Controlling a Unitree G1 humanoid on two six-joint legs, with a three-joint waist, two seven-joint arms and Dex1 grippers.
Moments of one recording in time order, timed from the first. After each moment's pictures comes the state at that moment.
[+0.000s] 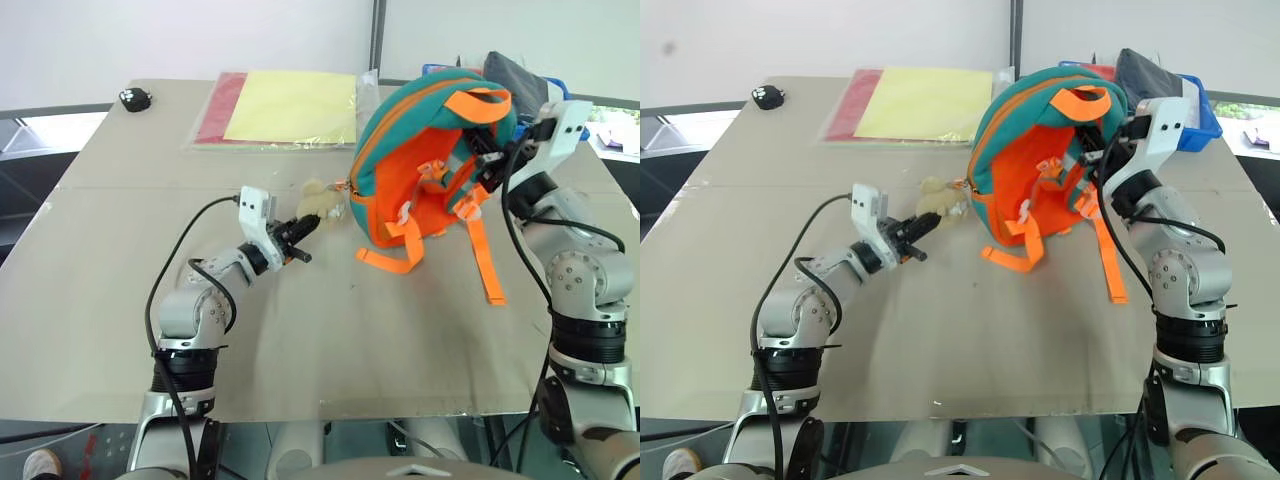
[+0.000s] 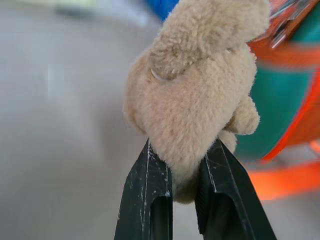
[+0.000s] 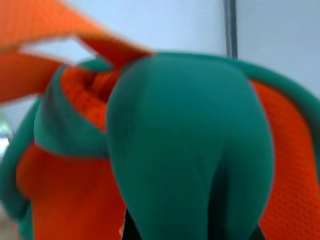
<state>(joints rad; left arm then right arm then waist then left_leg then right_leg) -0.39 0.37 0.11 -0.07 -0.55 0.57 -0.58 -0.52 -0.43 -0.11 -0.26 0.59 0.51 0.33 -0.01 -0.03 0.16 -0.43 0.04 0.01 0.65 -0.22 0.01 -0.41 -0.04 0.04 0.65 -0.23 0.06</state>
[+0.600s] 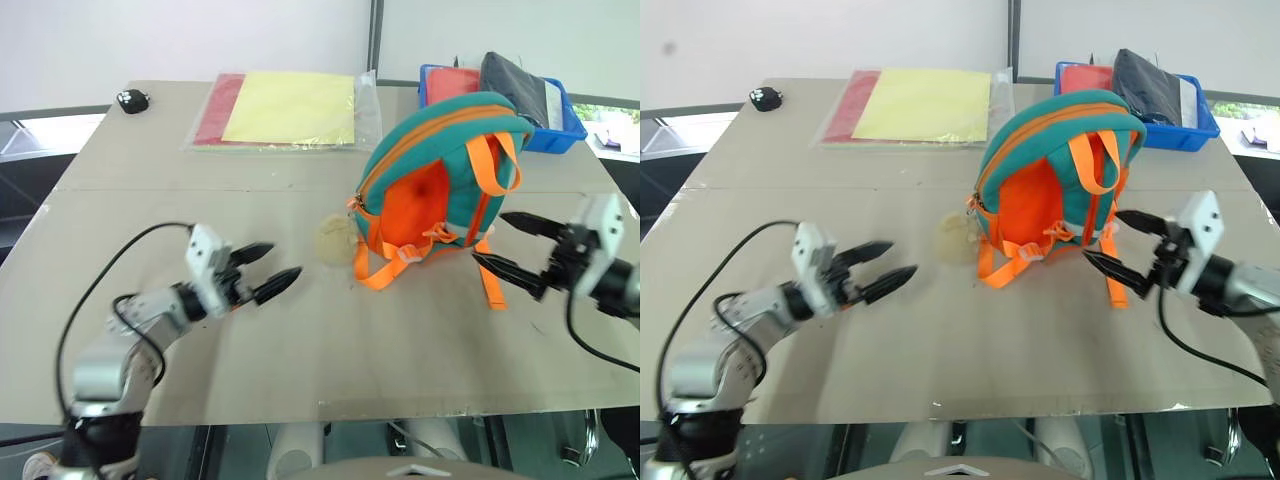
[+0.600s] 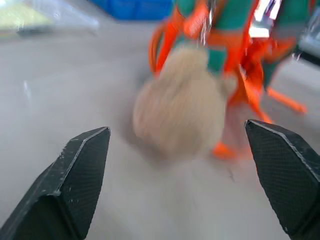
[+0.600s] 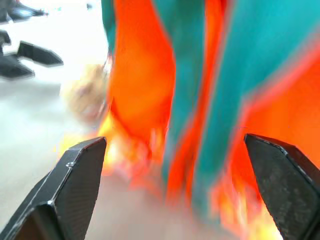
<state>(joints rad) 0.03 0.64 0.25 -0.28 -0.59 0.50 -0.87 0.02 -0.83 -0.39 -0.44 0.73 0.55 0.85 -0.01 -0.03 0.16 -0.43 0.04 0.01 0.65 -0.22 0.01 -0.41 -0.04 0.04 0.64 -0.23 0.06</state>
